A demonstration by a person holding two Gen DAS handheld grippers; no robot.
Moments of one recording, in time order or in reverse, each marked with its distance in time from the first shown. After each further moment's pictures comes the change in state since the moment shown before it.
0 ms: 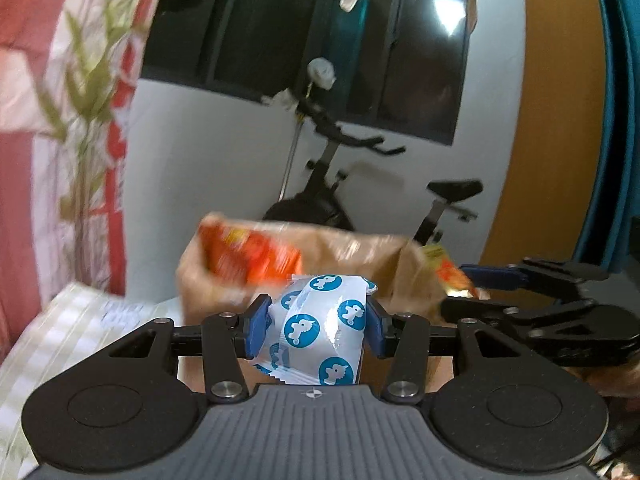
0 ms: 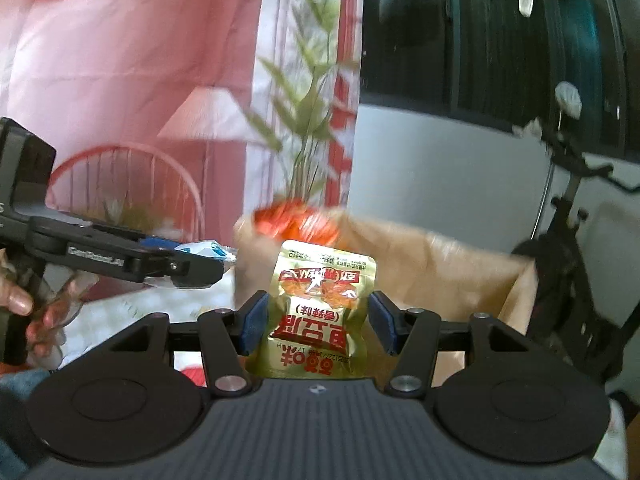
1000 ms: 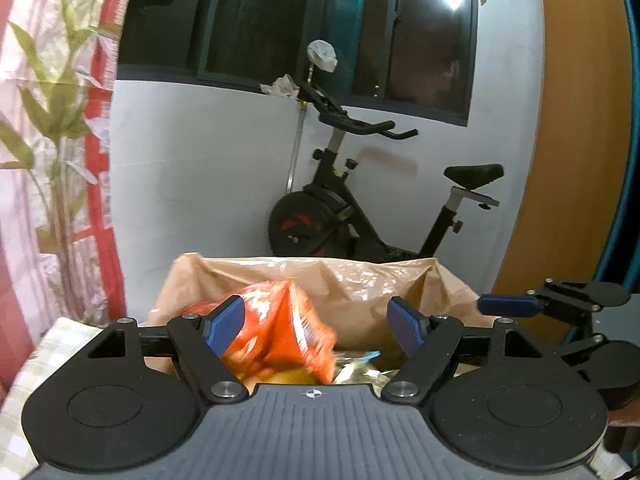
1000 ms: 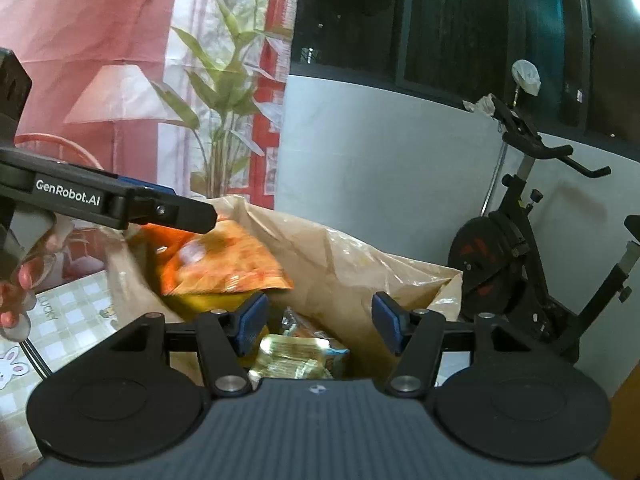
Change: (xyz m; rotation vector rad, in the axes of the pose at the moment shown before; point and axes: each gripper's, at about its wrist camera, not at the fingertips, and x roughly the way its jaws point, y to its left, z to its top) left arm 0.085 -0.012 0.040 0.059 0.057 0.067; right arm 0.046 -0.068 0.005 0.024 0.114 -0.129
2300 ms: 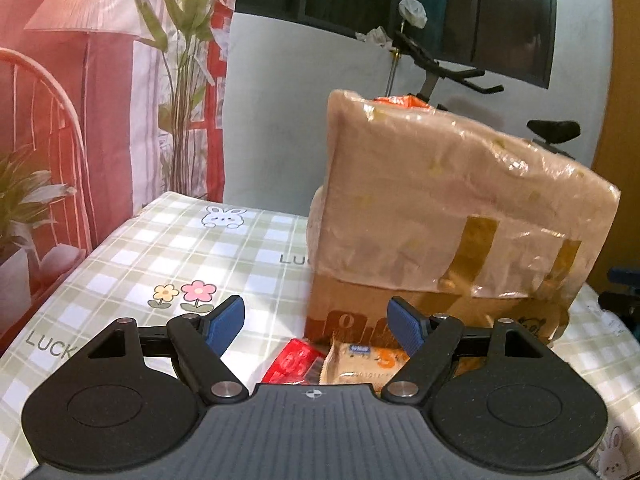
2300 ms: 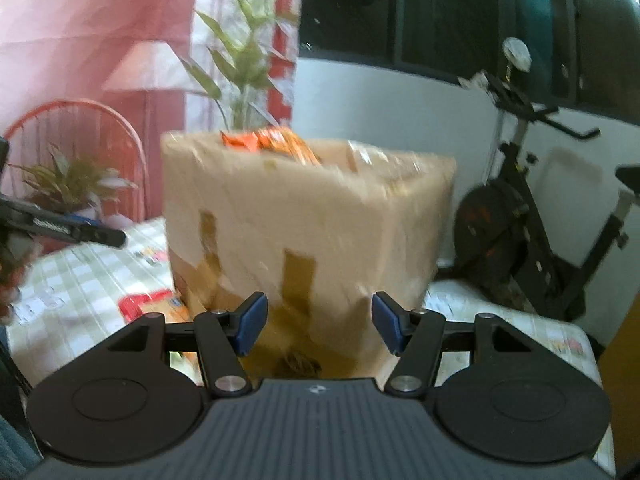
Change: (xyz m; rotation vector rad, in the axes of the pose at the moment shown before) left arm -0.067 0.062 -0.136 -0.107 0.134 0.226; right arm -0.057 0.029 -0.113 0.056 0.048 -0.016
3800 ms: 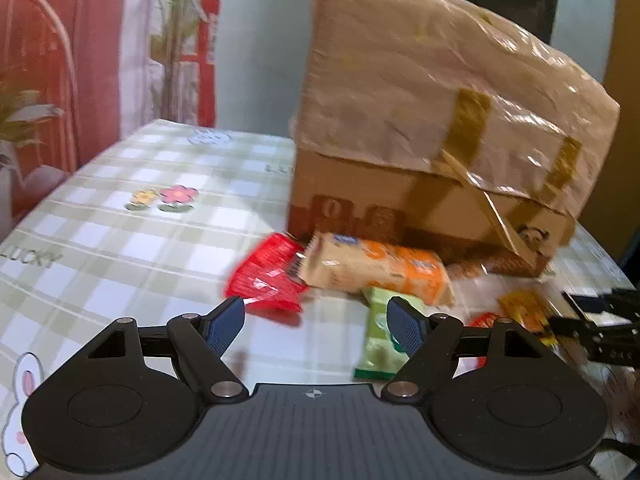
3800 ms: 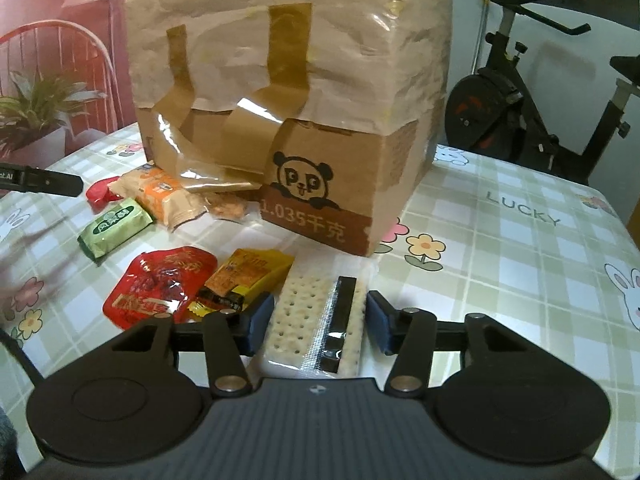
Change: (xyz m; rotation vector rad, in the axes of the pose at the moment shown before) left arm 0.013 -0.013 -0.060 -0.011 0.151 -0.039; right arm 0.047 0.011 -0.087 0.094 0.232 -0.004
